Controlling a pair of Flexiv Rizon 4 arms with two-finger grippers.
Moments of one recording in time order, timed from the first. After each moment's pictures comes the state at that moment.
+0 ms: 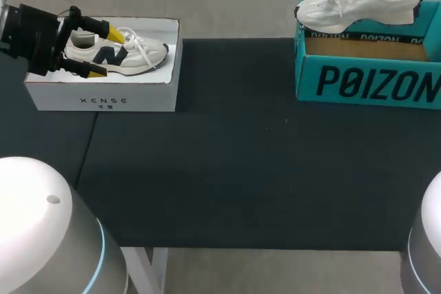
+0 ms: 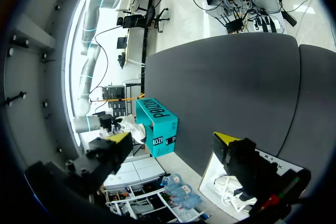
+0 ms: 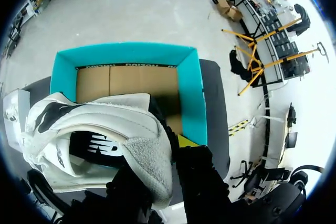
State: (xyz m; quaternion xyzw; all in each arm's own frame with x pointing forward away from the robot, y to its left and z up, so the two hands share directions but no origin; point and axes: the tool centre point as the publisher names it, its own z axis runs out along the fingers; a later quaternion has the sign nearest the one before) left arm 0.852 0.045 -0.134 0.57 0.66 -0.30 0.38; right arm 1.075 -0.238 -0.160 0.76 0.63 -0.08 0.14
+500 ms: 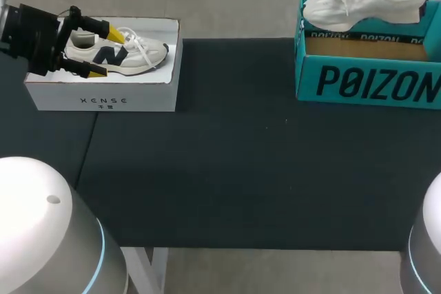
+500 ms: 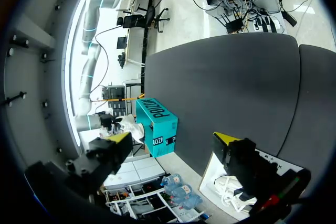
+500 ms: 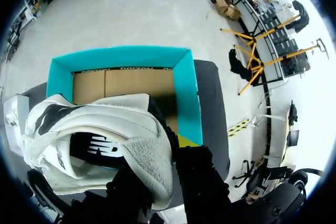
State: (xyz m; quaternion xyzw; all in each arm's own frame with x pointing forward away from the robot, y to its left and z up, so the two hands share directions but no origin) left arm 0.852 0.045 -0.134 0.57 0.66 -0.30 0.38; right arm 1.081 -0.266 -0.162 0.77 0.62 -0.07 0.14
